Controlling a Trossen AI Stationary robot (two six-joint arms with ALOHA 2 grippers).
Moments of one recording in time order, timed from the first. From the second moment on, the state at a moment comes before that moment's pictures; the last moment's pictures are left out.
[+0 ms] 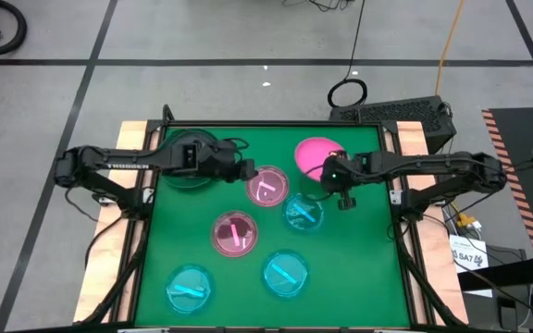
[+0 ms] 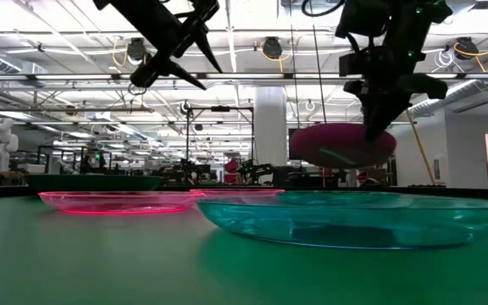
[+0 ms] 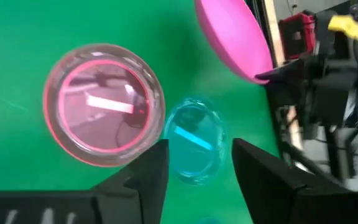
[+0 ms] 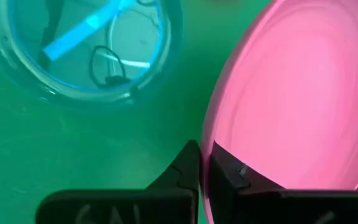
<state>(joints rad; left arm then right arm) 0.15 1.37 1.07 -0.39 -0.06 -1.22 -0.16 1.26 0.86 -0.81 0.18 -0.39</state>
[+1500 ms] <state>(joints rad) 0.31 1.69 1.07 0.01 0.12 -1.43 -0.10 1.32 0.86 -0.50 0.10 -0.84</state>
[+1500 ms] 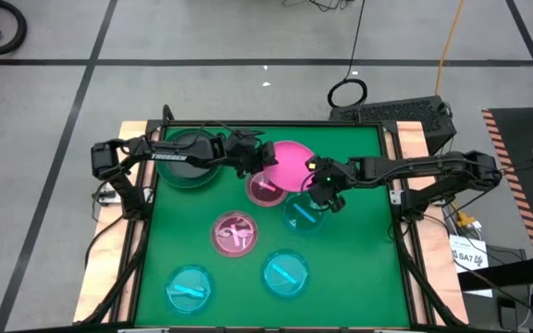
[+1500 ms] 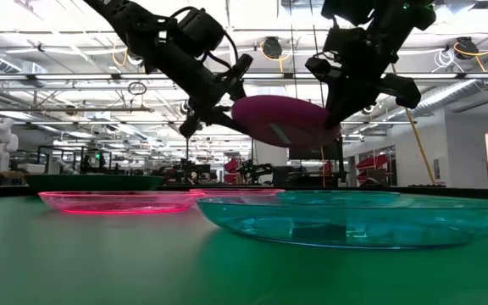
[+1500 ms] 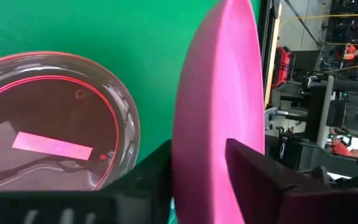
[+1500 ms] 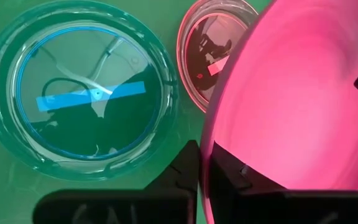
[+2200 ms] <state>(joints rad) 0.33 1.69 1.07 0.08 0.15 -1.40 -0.06 1.30 0.86 -0.48 0.08 -0.48</state>
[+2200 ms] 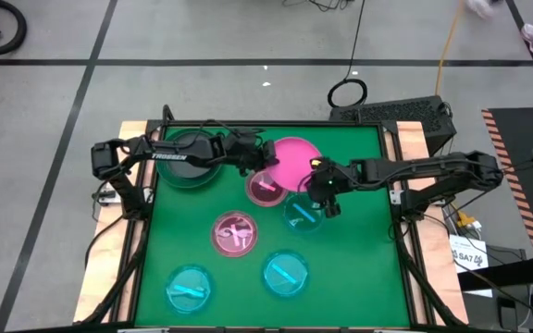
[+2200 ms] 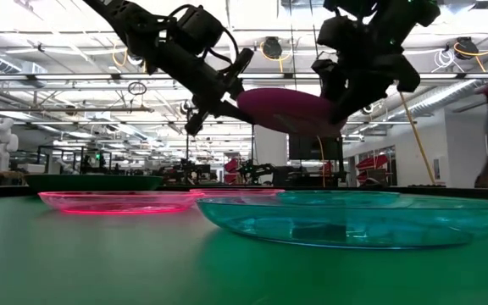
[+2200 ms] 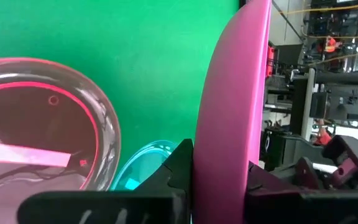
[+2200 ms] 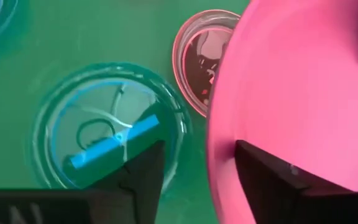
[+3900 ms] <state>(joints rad) 0.55 1.69 1.73 -0.87 0.27 -0.73 0.03 0.93 0.86 -0.47 0.02 0.43</state>
